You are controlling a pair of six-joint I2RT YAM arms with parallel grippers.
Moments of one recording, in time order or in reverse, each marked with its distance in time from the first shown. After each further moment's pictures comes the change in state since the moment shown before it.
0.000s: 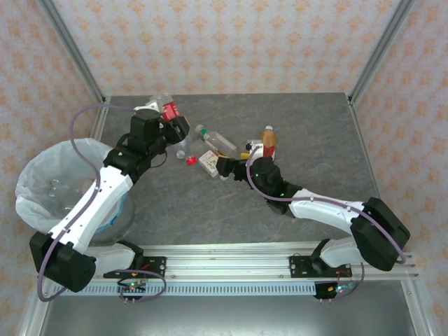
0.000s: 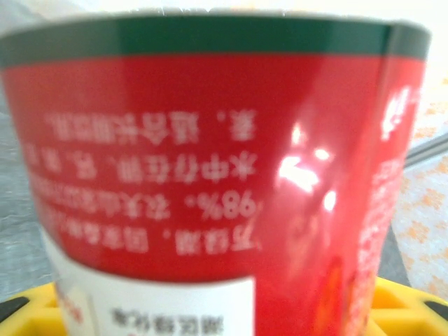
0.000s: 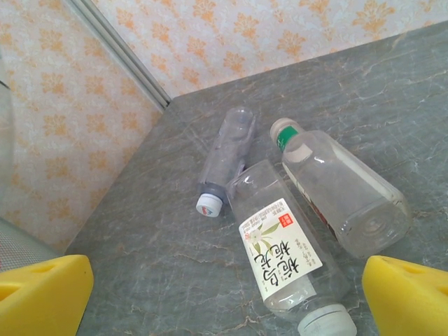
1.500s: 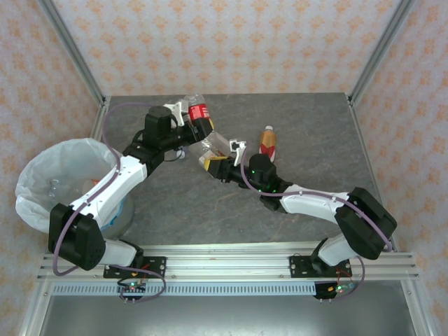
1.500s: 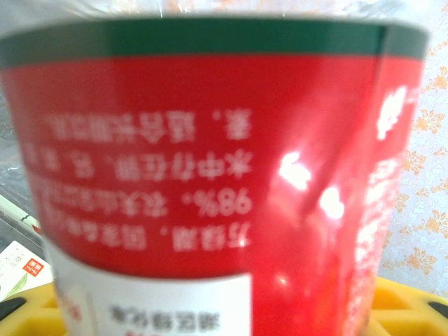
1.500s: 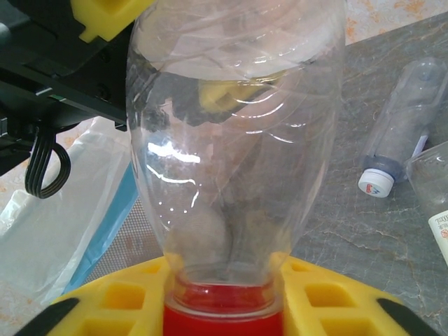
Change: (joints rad) left arm 0.000 0.180 -0.056 0.325 0.476 -0.057; right arm 0.000 0.117 0.048 0.237 -0.410 0.132
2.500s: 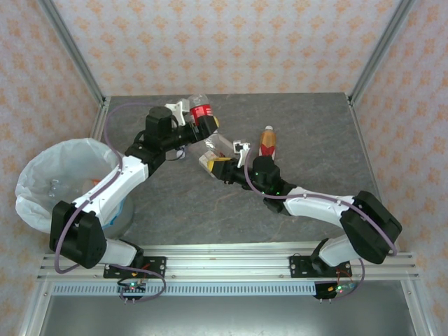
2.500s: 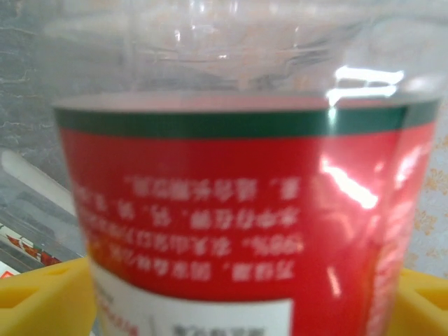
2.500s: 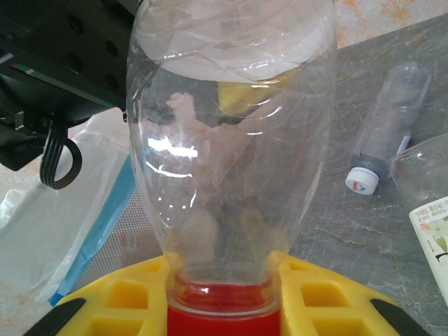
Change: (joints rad) left arm 0.000 0.013 -0.025 0.081 0.036 -0.027; right arm -0.005 -0.045 -0.038 -0.008 0.013 -0.014
